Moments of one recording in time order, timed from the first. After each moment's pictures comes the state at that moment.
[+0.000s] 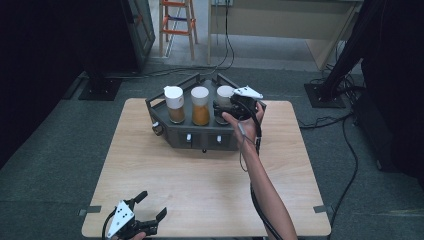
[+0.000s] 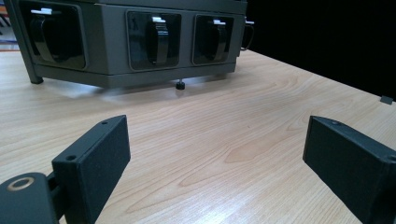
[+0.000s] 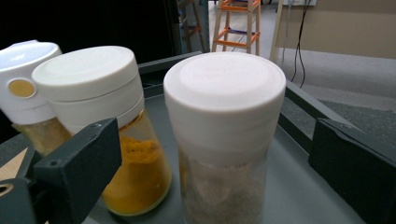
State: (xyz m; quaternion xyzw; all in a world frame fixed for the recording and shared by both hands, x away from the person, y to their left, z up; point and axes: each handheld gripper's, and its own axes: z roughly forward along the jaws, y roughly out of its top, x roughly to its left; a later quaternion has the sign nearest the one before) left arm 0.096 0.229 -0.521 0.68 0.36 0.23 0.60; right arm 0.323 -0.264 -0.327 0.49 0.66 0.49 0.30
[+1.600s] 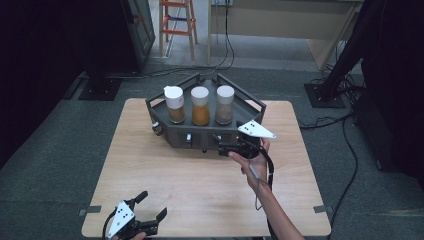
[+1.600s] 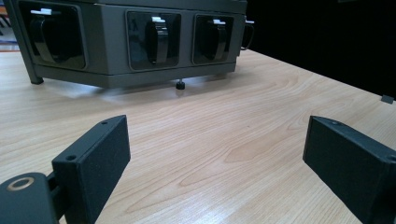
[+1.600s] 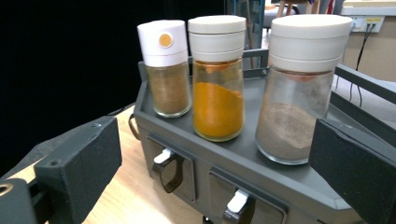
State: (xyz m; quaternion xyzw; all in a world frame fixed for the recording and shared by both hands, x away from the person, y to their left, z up) left arm 0.095 0.229 -0.522 0.68 0.36 0.23 0.60; right arm 0.227 -0.301 -0.372 0.39 0.68 0.56 0.27
